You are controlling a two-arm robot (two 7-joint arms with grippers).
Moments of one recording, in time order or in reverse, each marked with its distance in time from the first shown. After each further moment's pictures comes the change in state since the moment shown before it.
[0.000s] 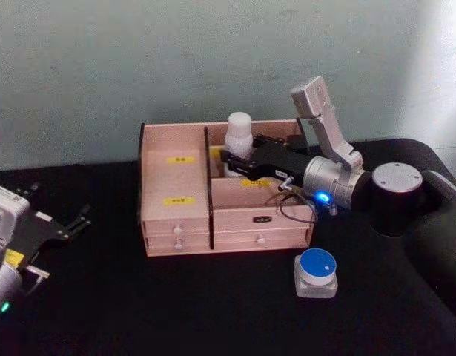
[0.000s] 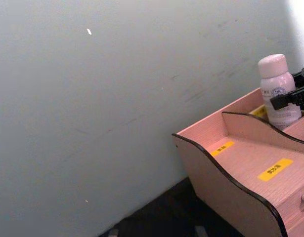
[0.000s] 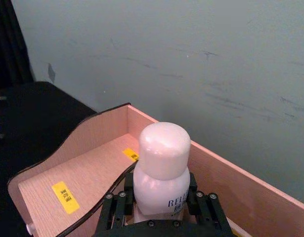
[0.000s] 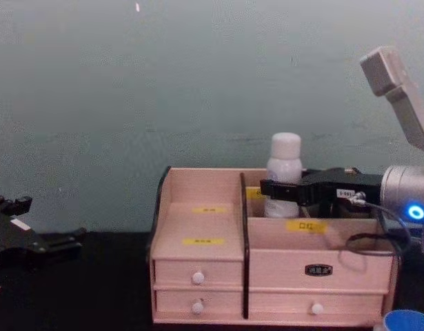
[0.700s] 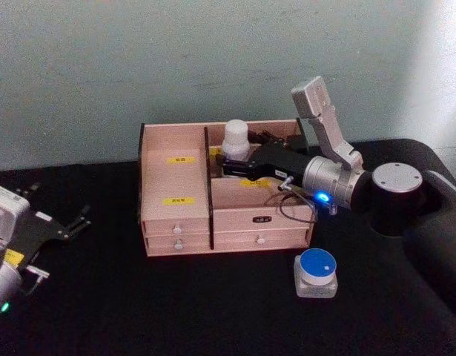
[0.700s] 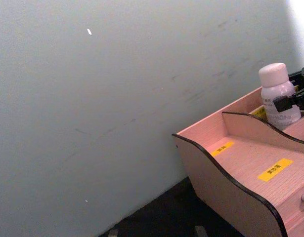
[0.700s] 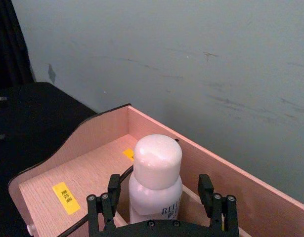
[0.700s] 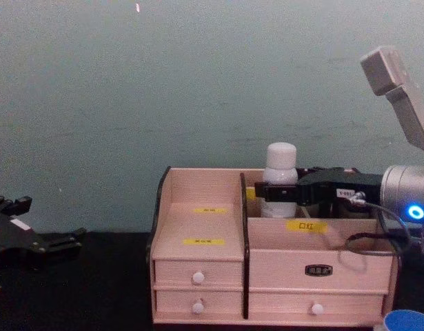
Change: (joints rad) left arm 0.000 0.000 0.000 0.000 0.000 0.000 0.000; right arm -0.001 0.000 0.000 -0.002 0.001 -0.001 0.000
